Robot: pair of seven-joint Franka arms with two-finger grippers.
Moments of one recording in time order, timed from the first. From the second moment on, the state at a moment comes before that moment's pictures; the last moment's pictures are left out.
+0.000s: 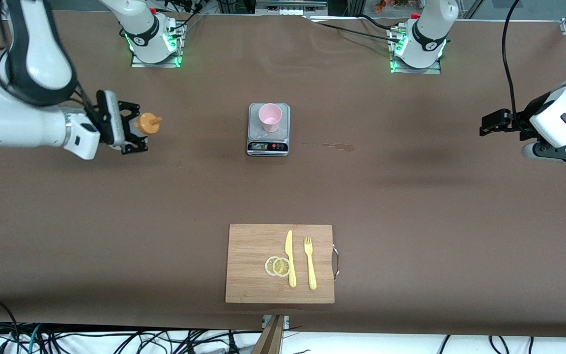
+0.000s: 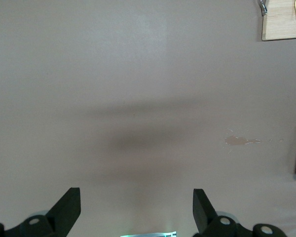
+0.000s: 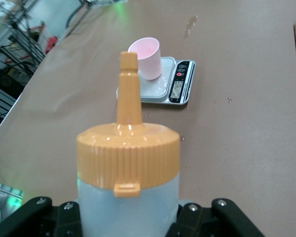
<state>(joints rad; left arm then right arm) -0.05 0.13 0.03 -1.54 -0.04 1.49 0.05 -0.03 0.23 0.01 -1.91 0.58 1.64 -1.97</state>
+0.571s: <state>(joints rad) -0.05 0.13 0.03 -1.54 -0.04 1.49 0.05 -0.27 0.65 0.01 -1.70 0.65 1.41 -2.50</state>
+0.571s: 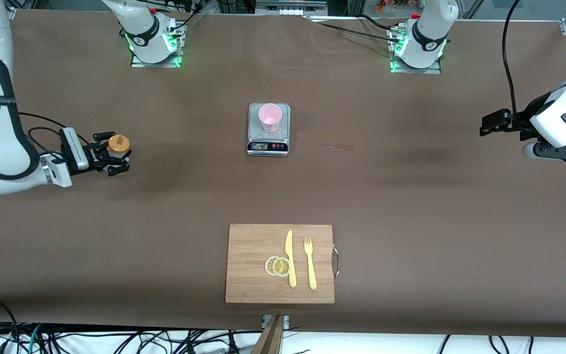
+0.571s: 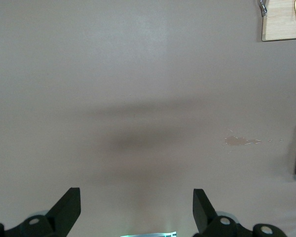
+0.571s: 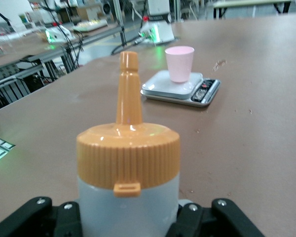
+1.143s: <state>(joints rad) -0.05 0.13 0.03 -1.53 -0.04 1.49 0.05 -0.37 0.84 0.01 -1.63 0.66 1.26 -2.72</state>
